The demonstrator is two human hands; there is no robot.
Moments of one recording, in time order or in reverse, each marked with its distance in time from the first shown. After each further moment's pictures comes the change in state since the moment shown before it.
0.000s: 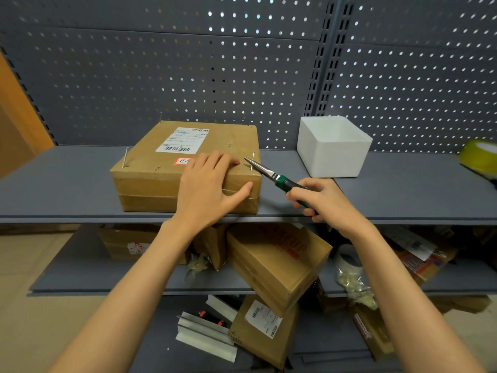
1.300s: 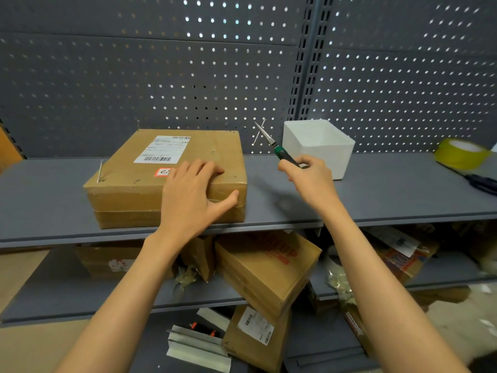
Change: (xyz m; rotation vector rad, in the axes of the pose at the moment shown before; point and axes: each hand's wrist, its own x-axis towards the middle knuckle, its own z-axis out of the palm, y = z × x) left_hand 0.005 -0.001 -0.001 -0.053 -0.057 -0.064; right_hand 0.035 -0.018 0.001 -0.030 0.402 0.000
